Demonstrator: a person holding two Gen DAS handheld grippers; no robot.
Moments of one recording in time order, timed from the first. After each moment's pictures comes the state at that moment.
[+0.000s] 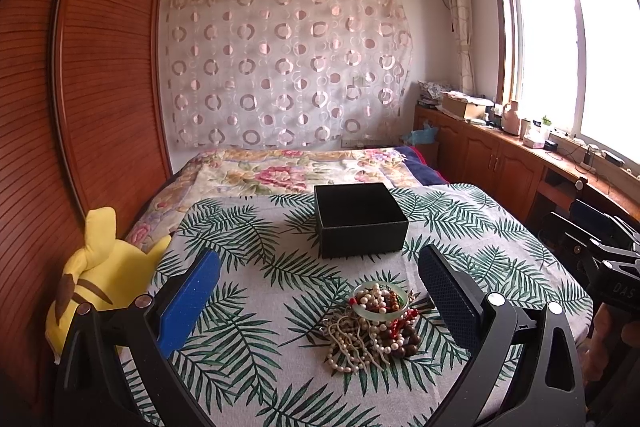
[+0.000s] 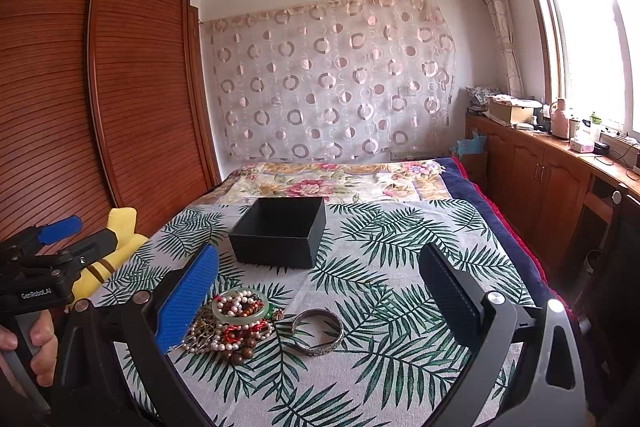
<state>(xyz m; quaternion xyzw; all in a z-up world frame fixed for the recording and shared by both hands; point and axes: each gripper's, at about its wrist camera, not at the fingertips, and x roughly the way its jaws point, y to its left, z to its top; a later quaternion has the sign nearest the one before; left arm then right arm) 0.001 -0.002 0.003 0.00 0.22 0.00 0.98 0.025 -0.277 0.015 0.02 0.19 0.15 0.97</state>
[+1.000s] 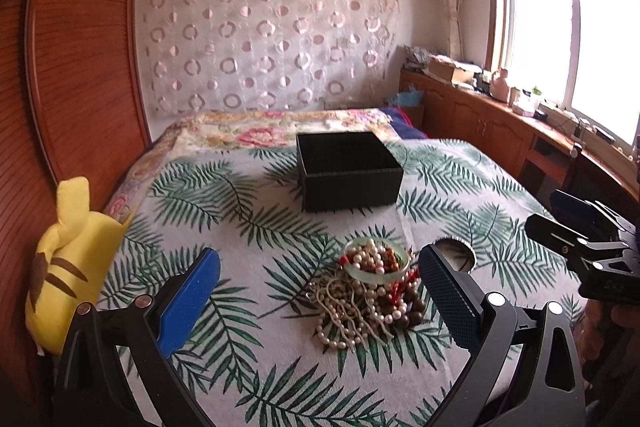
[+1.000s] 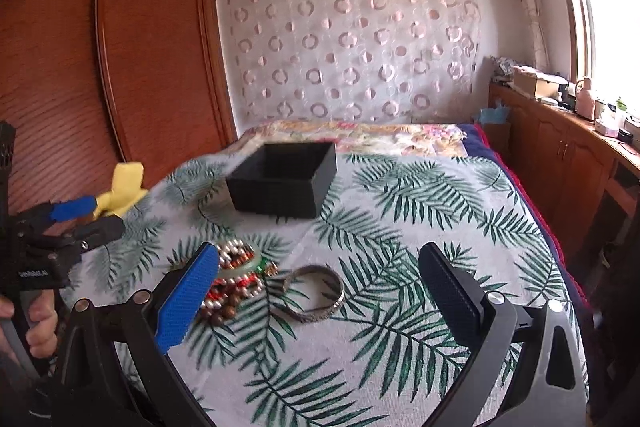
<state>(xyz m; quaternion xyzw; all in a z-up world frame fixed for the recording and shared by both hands) 0.026 -0.005 -0.035 0.00 0.29 -0.04 0.96 0.056 -0.276 -0.031 0.00 0.27 0.20 0.94</state>
